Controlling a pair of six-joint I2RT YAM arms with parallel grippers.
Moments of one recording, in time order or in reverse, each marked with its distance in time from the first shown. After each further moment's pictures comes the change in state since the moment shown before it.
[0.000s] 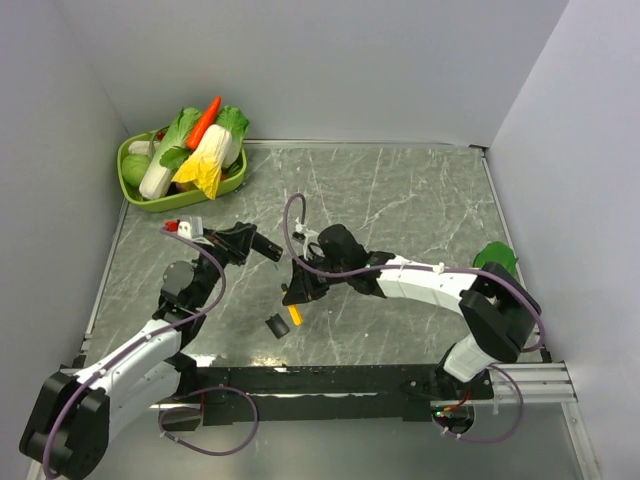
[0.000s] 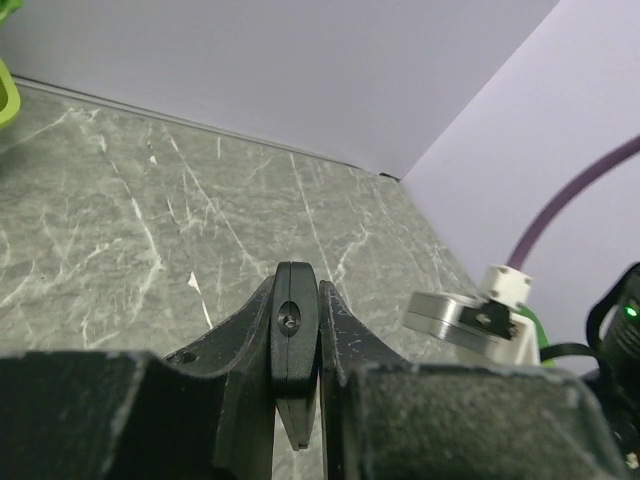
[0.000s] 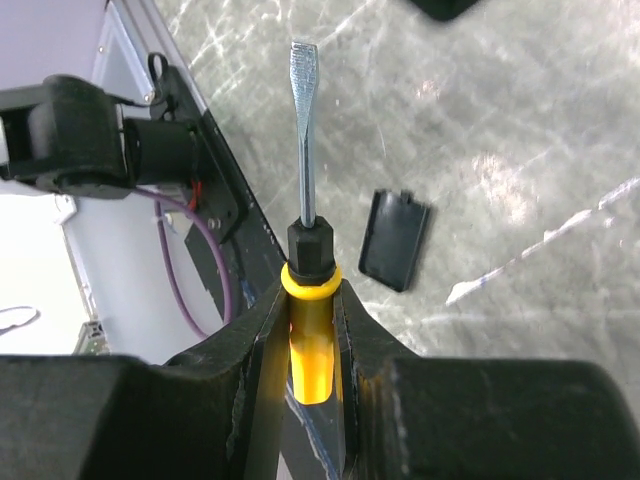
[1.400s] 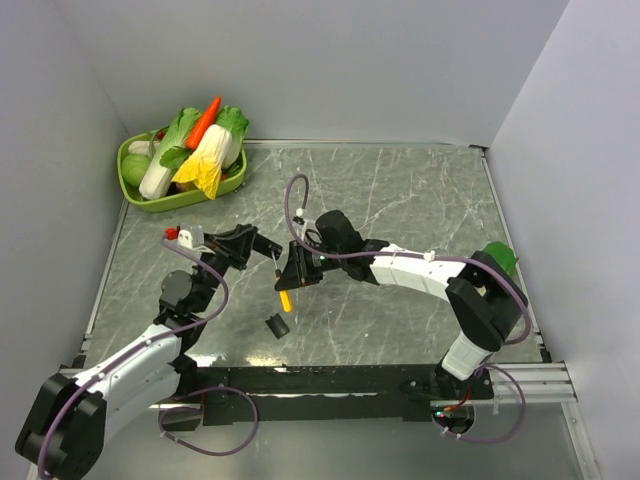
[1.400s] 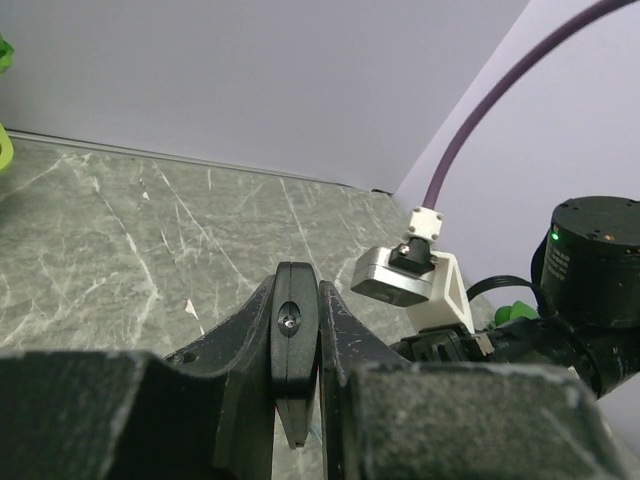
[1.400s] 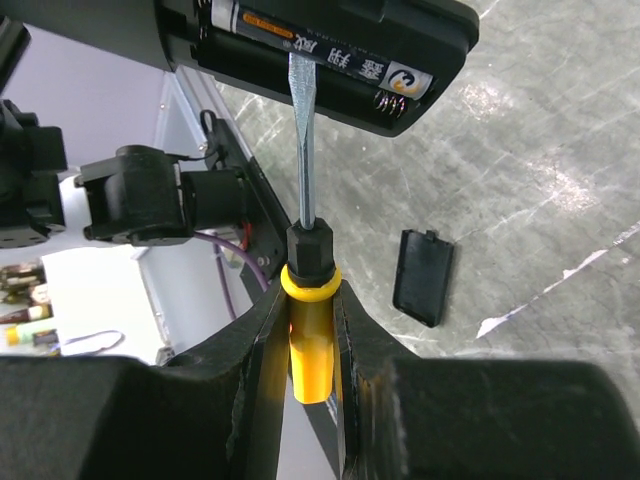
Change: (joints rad) left arm -0.046 -0.020 -0.042 0.100 -0.016 0.073; right arm -0.055 0.072 0.076 0.045 -0.064 0.149
